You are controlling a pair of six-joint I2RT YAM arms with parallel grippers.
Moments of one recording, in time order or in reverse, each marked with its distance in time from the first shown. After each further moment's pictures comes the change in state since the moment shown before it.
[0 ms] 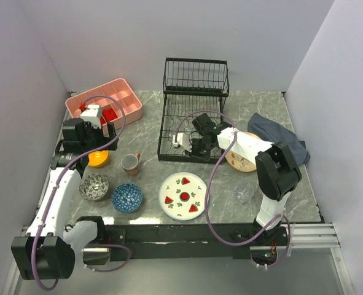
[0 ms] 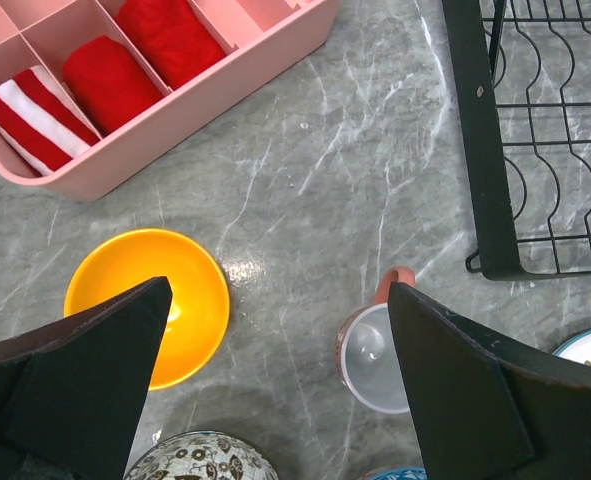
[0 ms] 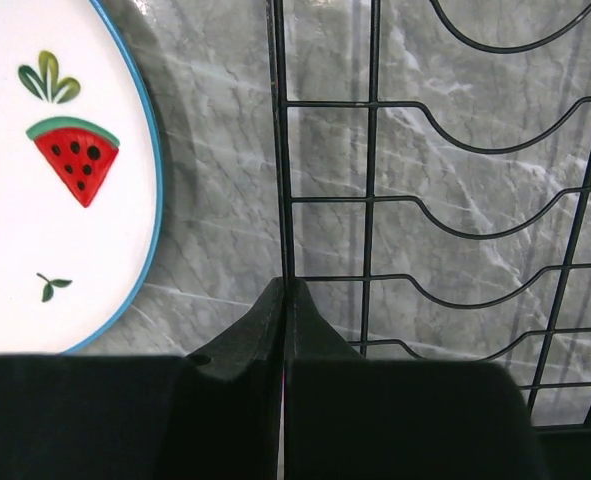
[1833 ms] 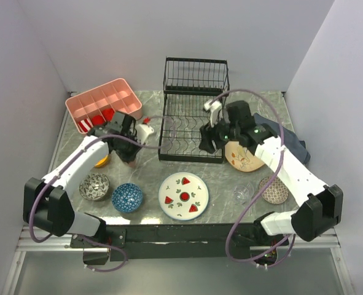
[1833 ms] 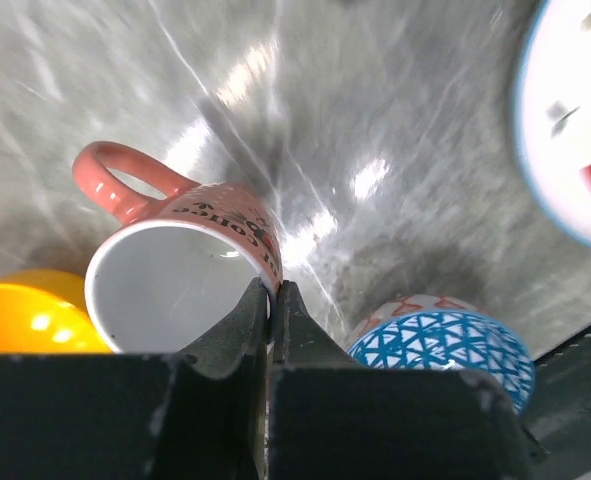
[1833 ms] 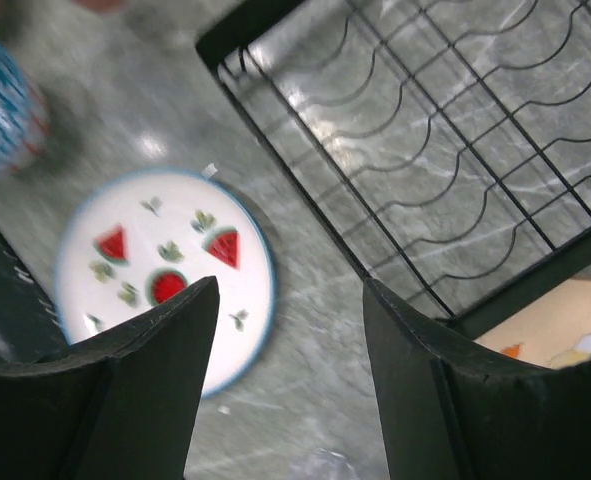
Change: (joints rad) left arm -0.389 0.392 0.238 -0.473 -0.028 0.439; right arm -0.105 -0.480 -0.077 0.064 -0.082 0.680
